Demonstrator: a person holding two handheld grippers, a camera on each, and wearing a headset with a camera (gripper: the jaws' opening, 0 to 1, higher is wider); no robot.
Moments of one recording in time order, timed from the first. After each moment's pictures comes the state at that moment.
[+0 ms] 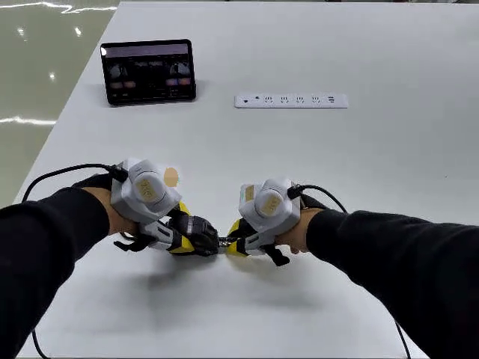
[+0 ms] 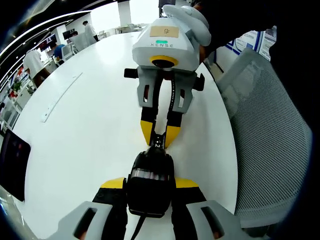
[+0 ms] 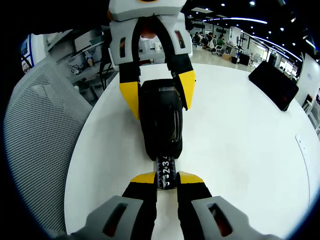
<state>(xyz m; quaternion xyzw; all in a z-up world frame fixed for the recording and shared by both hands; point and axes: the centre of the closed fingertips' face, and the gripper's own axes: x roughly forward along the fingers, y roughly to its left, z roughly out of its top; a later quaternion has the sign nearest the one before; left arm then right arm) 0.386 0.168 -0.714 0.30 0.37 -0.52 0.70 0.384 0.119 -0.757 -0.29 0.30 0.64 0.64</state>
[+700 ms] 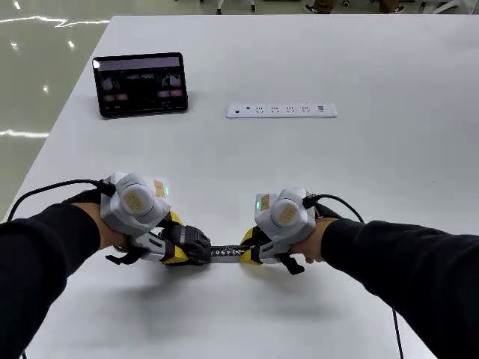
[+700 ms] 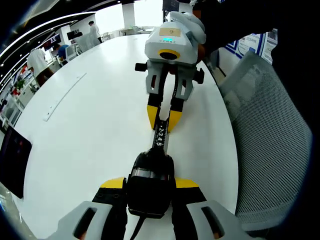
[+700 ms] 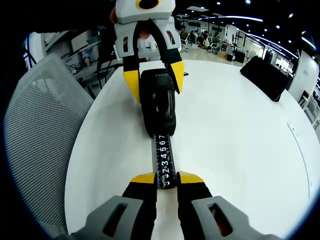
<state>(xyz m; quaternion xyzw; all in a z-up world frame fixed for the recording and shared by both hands) 0.386 0.166 -0.713 0.30 0.37 -0.52 0.71 0.385 0.082 -0.759 -0.29 0.31 0.63 0.65</state>
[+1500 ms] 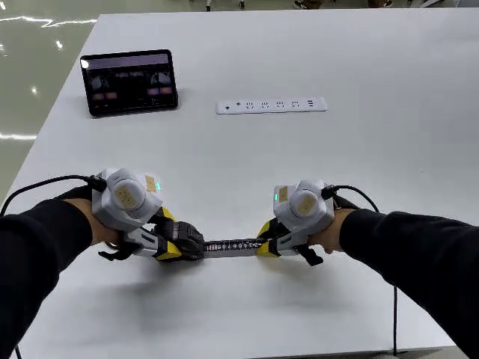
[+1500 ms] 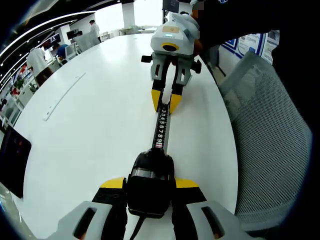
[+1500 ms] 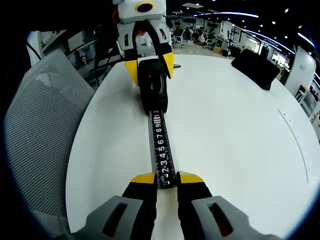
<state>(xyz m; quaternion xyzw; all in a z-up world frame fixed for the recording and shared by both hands) 0.385 0.165 -0.712 0.29 0.37 -0.52 0.71 0.390 0.036 -0.759 -0.29 0.32 0.61 0.66</state>
